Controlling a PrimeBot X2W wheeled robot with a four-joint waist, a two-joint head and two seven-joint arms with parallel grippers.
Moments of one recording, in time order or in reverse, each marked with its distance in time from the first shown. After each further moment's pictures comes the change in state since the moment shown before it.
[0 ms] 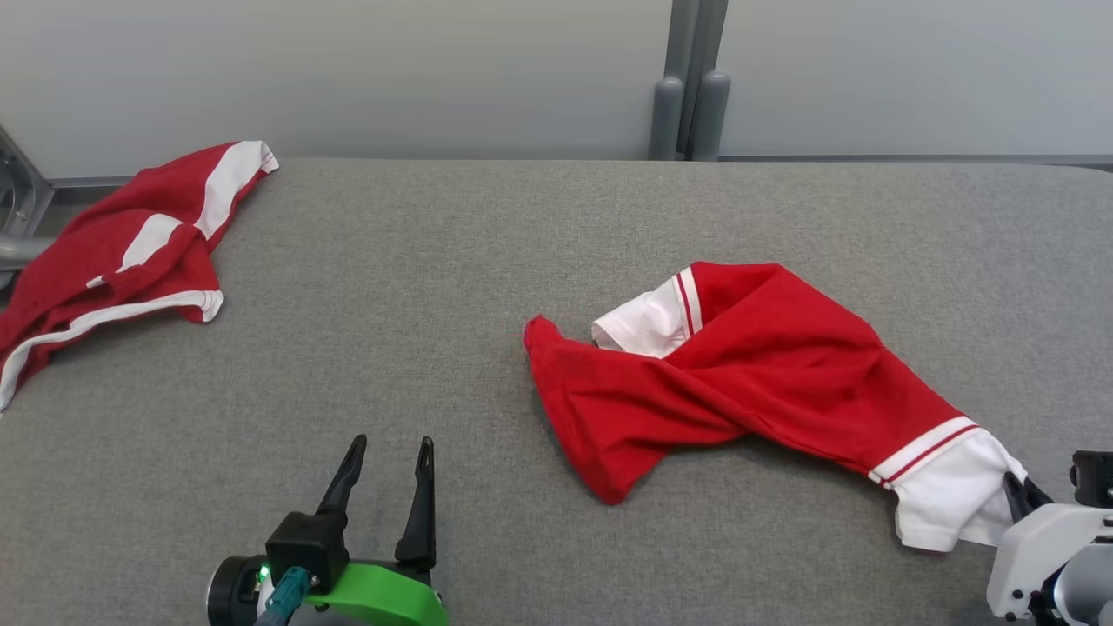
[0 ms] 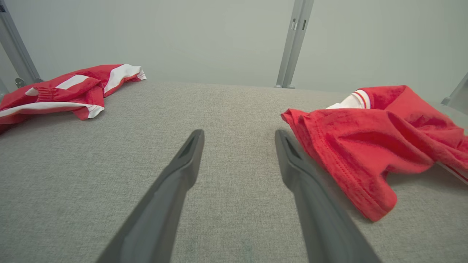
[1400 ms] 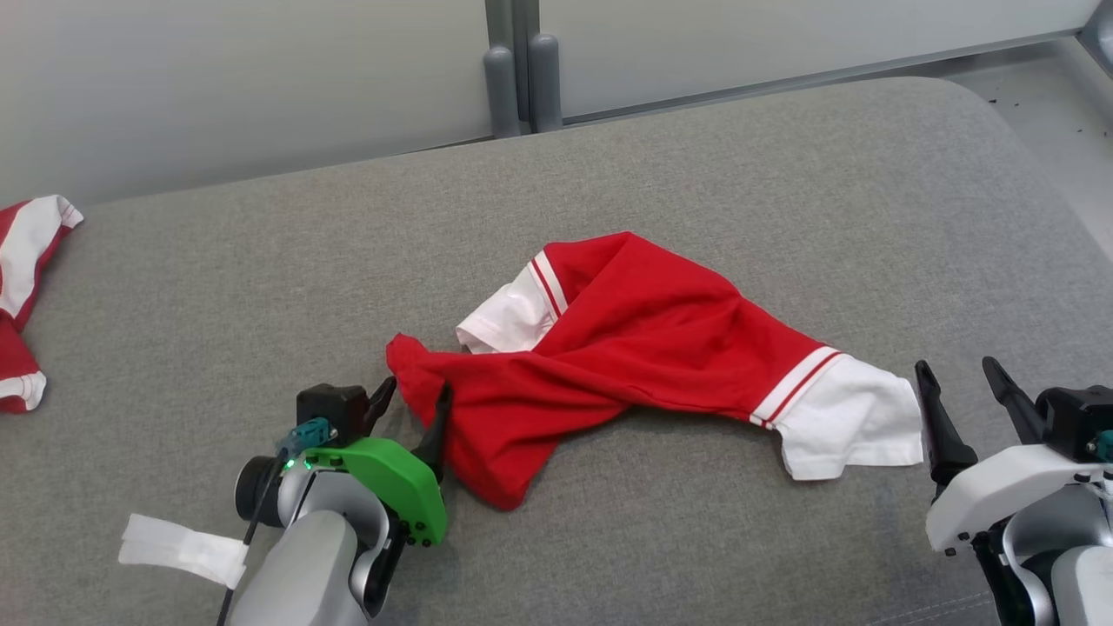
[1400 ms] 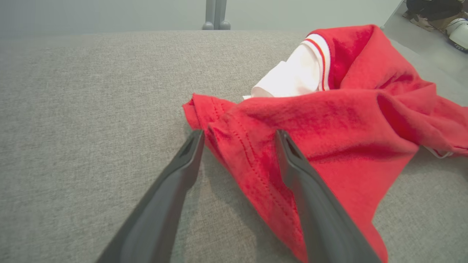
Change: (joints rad) left arm -0.386 -0.026 -0.058 0.505 -0.140 -0.162 0.113; right arm 0.004 0.117 0.057 -0.358 0.000 0.000 -0.047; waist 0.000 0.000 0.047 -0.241
